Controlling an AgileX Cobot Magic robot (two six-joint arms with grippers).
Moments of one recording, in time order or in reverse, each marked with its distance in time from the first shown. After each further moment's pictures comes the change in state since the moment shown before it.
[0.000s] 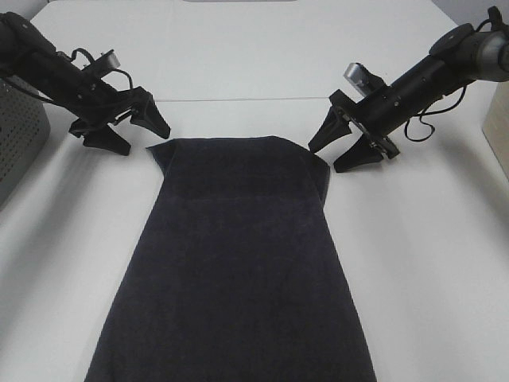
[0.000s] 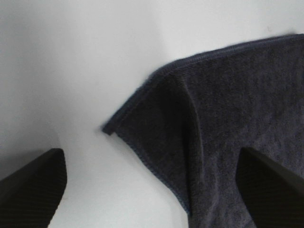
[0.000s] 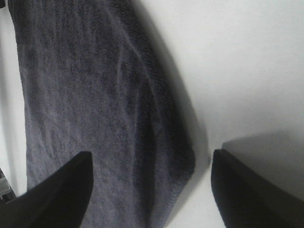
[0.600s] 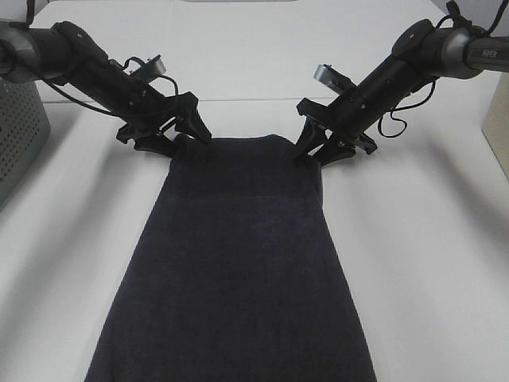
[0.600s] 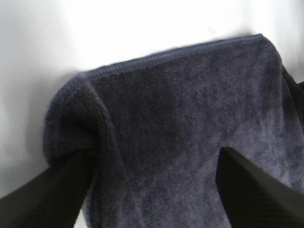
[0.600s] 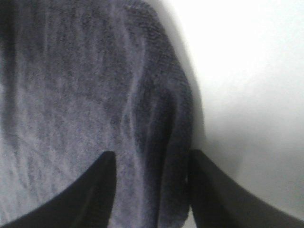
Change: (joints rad) left arm -0.128 0.033 -0.013 -0.041 -0.079 -0.072; right arm 0.095 -0.004 -0.008 -0.104 -0.143 0.064
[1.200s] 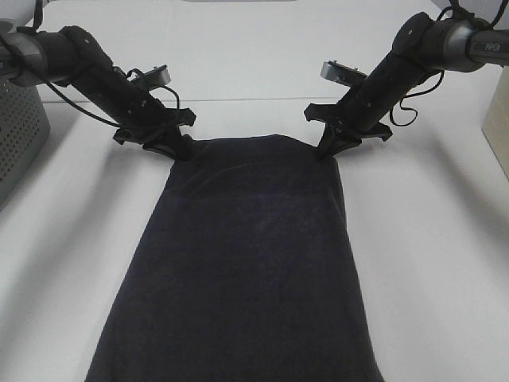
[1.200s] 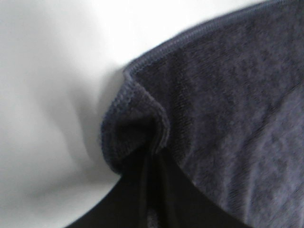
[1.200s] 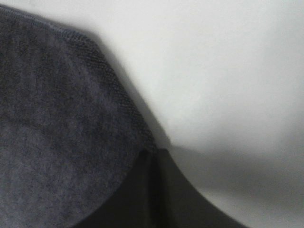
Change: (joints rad) left arm -0.003 0.029 -0.067 0.125 0.051 0.057; right arm 0.003 -0.029 -0.004 -0.177 -0.117 0.015
